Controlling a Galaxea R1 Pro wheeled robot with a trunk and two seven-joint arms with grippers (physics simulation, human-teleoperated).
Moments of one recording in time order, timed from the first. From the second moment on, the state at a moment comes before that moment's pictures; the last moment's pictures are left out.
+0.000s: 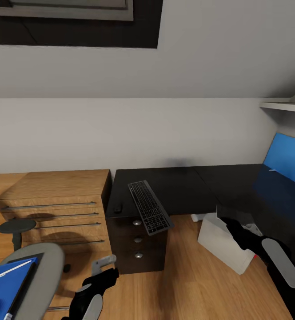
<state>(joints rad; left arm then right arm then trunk) -0.11 -0.07 -0.25 -1.41 0.52 0.53 0.61 -0.40 -0.32 -0.03 -1.26 -1.38 0.43 -0.49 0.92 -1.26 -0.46</state>
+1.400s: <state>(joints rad) -0.11 -0.06 -0.30 -1.43 0.53 0.54 0.62 -0.40 -0.25 -0.04 -1.14 -1.28 0.39 -0.39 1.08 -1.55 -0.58</state>
